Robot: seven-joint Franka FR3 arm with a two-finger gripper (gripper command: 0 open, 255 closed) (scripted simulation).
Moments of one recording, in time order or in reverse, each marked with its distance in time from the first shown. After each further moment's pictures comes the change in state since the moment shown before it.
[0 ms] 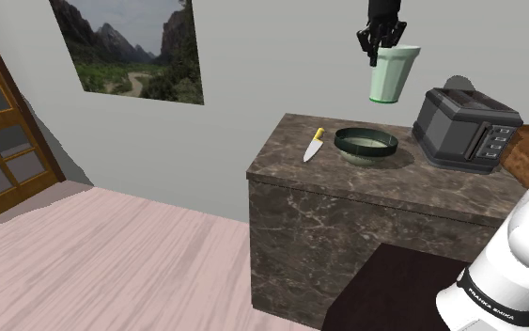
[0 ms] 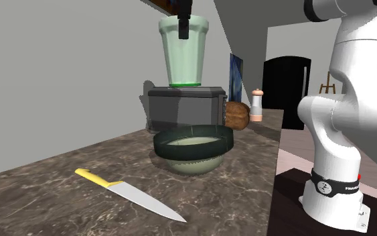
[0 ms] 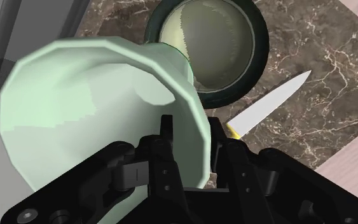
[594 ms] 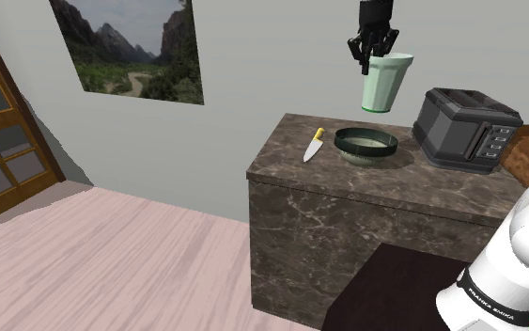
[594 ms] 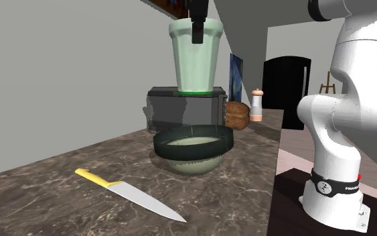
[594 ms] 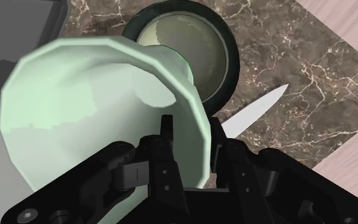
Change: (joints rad) arm 0.036 -0.056 0.053 -0.104 0.010 0.029 0.100
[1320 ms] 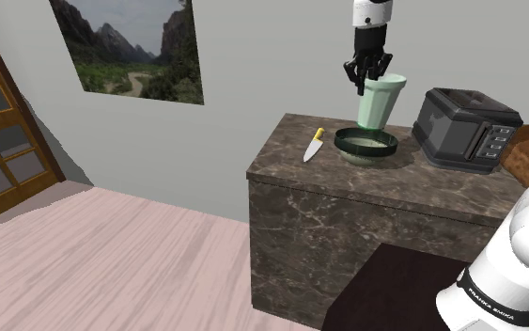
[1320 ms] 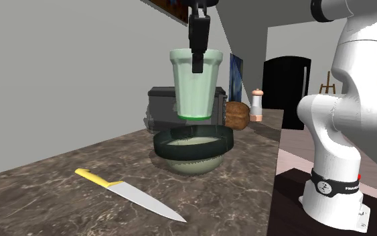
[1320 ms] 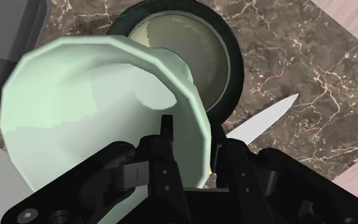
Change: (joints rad) arm -0.001 -0.045 -0.004 -0.196 -0.002 0.149 0.025
